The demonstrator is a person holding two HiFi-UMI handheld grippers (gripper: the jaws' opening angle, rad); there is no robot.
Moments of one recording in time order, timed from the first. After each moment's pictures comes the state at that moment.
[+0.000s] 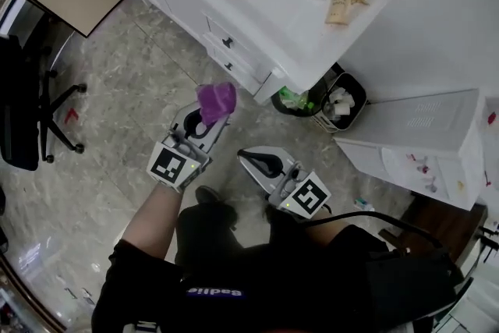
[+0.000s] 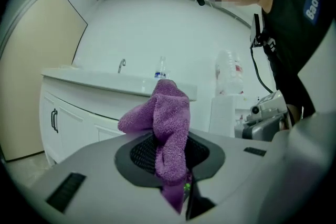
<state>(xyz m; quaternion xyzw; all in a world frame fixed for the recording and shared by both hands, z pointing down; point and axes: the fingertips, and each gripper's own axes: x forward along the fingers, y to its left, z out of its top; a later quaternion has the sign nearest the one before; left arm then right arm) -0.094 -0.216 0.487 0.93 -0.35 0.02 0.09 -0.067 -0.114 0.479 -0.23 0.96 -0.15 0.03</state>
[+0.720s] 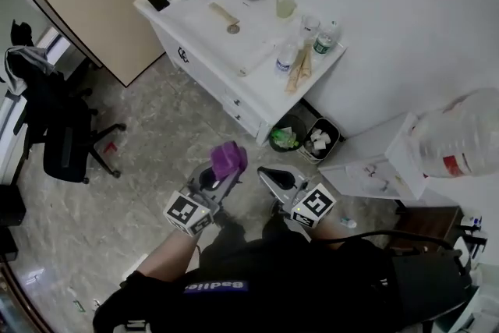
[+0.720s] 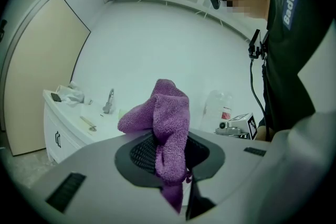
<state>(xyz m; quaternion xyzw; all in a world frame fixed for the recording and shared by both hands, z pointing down) -0.085 -0.080 0.145 0.92 -0.35 -0.02 0.17 -0.024 -0.056 0.166 -0.25 0.96 -0.15 0.00</state>
